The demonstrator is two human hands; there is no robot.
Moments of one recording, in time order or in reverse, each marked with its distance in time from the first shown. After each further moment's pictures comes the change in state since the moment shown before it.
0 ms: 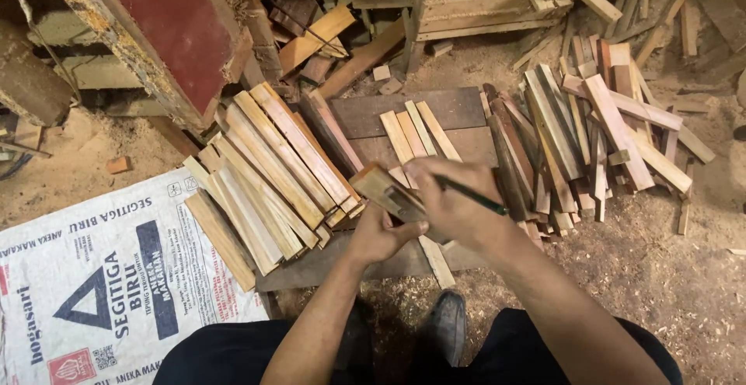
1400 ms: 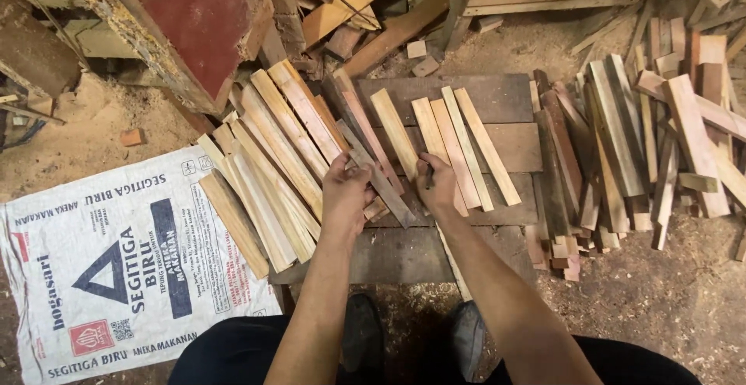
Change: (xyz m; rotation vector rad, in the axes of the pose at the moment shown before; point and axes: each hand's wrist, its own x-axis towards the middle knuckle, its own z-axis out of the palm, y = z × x) left_hand 0.056 -0.024 -0.070 -0.308 0.783 -0.363; right_hand 0.001 0.285 0.223 0.058 0.223 0.495
